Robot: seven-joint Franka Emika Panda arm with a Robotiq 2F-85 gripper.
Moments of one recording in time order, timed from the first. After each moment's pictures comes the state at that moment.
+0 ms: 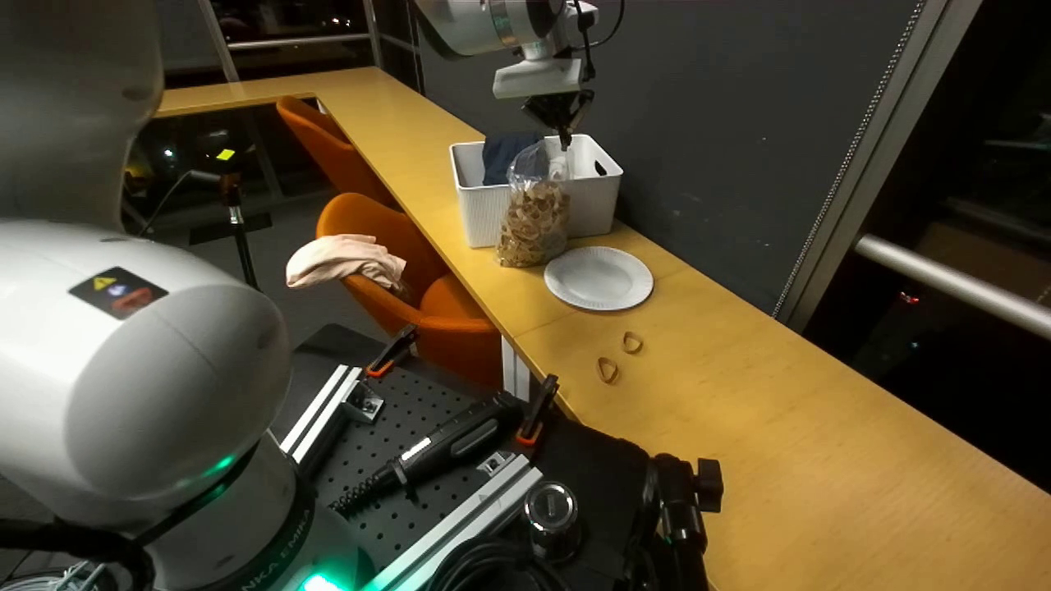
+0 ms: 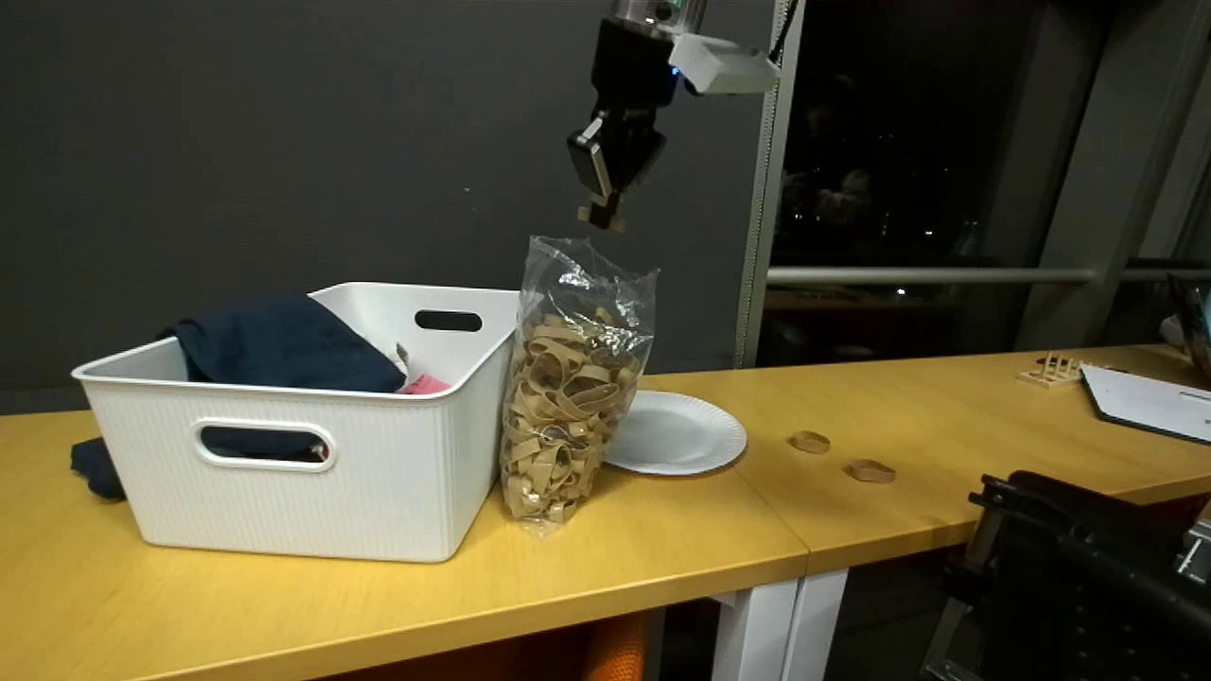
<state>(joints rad) 0.14 0.37 -0.05 -1.83 -0.24 2.57 0.07</state>
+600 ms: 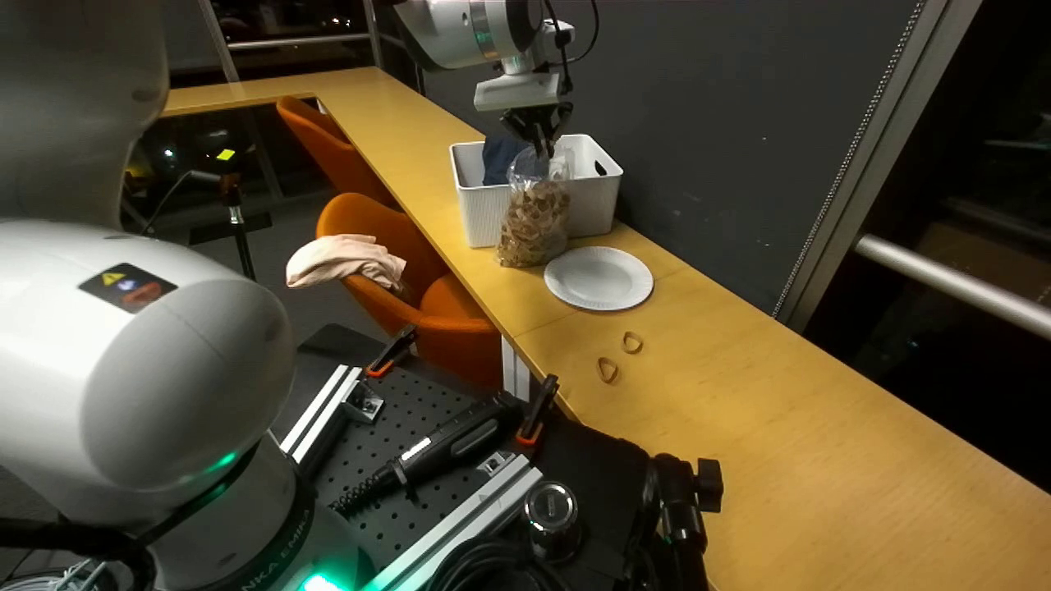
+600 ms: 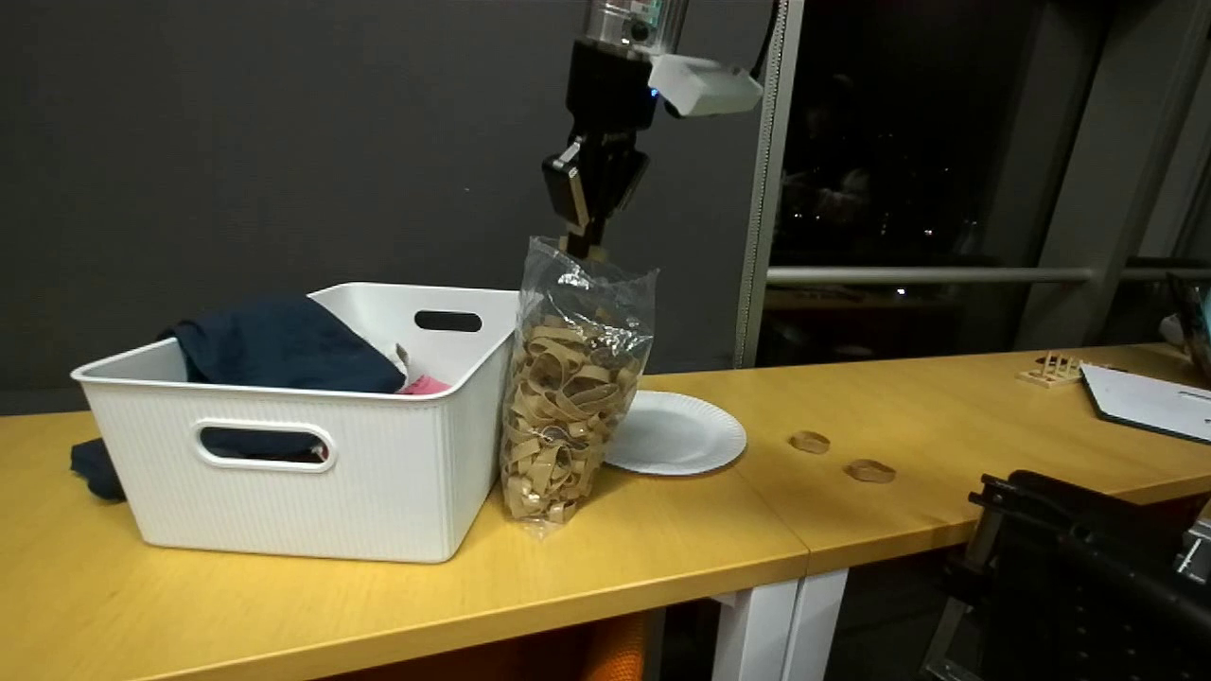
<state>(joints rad) 0.17 0.40 -0.04 -1.84 -0.25 2.55 0.09</state>
